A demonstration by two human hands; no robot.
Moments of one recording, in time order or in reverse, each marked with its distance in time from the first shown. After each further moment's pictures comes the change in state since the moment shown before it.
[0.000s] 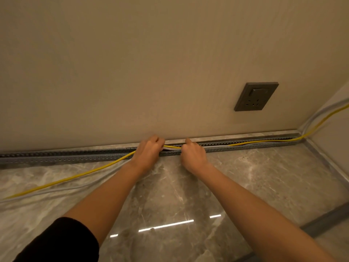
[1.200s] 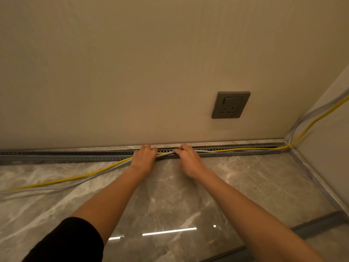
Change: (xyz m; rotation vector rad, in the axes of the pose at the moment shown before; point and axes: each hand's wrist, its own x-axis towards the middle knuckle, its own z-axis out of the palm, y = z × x) left_hand 0.014 0.068 0.010 0.253 -0.175 -0.293; right_hand -0.003 0.078 0.013 0.230 0.059 -0.209
